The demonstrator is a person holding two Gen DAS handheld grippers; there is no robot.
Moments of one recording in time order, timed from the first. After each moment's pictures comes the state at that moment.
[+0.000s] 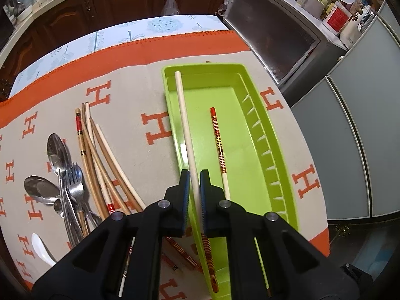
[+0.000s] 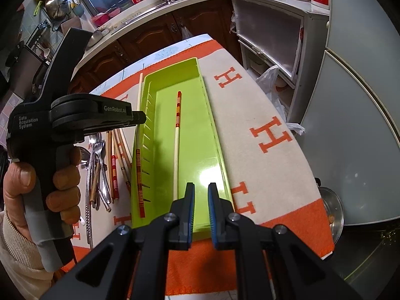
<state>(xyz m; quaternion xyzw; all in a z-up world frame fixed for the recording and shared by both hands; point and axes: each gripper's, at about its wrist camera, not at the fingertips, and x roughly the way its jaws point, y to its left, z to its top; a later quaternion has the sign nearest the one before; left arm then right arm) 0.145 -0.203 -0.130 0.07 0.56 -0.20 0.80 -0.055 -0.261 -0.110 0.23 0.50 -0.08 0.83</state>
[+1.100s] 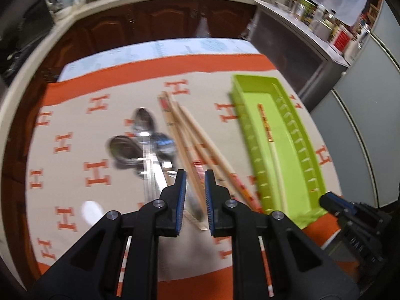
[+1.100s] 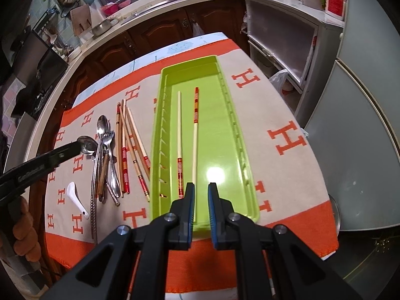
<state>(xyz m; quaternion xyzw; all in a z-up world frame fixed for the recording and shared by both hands) 0.082 -0.055 -0.075 0.06 0.50 -0.15 0.85 -0.042 -0.230 -0.102 0.19 0.51 -0.06 0.84</state>
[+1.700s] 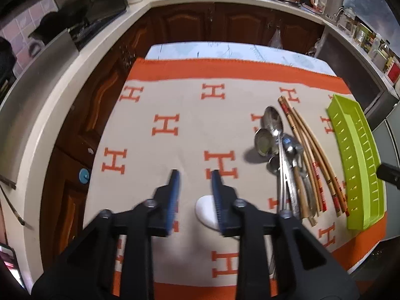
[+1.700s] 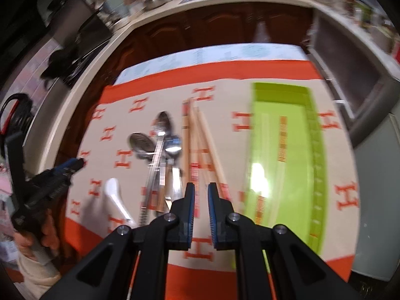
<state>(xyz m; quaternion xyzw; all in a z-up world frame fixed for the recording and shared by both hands) 0.100 0.111 -0.090 0.04 0.50 -0.01 0.87 0.050 -0.147 -0.066 0.13 0.54 0.08 0.83</state>
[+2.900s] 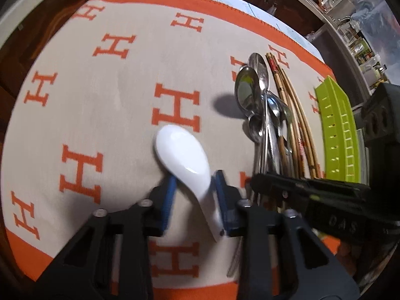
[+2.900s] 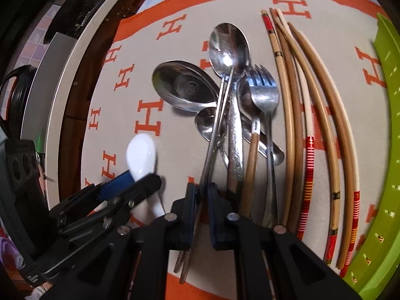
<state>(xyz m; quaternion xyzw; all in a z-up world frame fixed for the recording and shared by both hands) 0.113 0.080 -0.182 -0.10 0.59 -0.07 0.80 0.107 -0.046 -0.175 0.17 0.65 0.20 0.71</state>
